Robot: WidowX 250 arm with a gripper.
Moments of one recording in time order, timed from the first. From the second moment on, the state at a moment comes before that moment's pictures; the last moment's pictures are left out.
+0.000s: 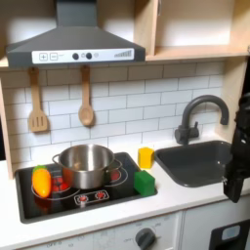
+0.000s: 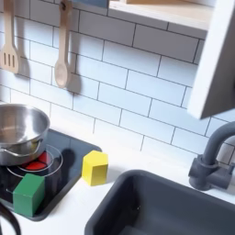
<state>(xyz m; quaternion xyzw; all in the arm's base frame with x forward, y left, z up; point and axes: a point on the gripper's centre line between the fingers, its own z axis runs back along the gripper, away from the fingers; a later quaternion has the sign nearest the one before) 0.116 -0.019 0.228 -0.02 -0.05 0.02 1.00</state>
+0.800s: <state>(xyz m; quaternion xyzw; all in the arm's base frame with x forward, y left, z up) 0.142 0.002 0.211 -0.02 -0.06 0.06 1.00</state>
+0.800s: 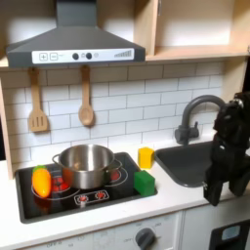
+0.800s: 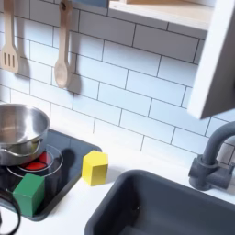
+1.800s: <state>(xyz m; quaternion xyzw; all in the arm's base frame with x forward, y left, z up) 0.196 0.050 0.186 -0.02 -0.07 0.11 0.99</state>
